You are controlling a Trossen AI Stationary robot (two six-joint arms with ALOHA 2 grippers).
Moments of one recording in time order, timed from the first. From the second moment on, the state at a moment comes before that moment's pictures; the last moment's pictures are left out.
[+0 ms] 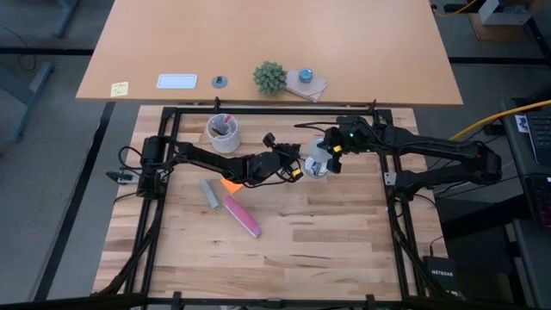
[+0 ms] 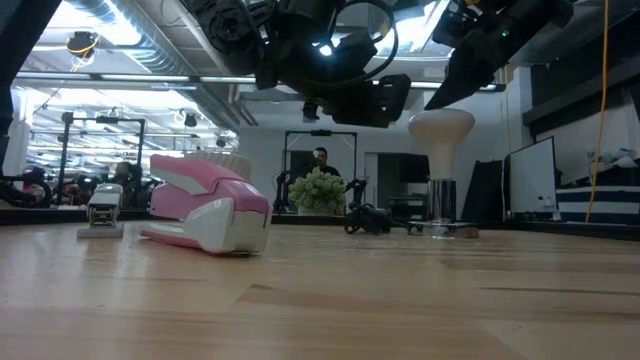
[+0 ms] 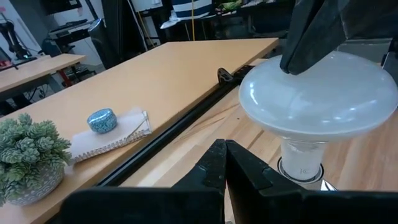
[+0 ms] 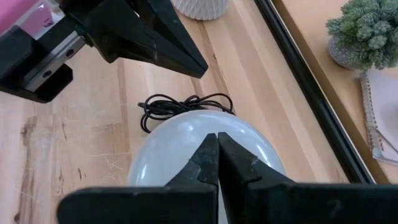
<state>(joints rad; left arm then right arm) 0.03 1.97 1.19 0.56 -0.72 0.05 -0.31 1.11 0.87 -0.48 0.02 -0.16</state>
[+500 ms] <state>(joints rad) 0.02 1.97 1.19 0.57 -0.72 0.05 -0.31 1.11 0.87 -0.47 0.07 -0.15</state>
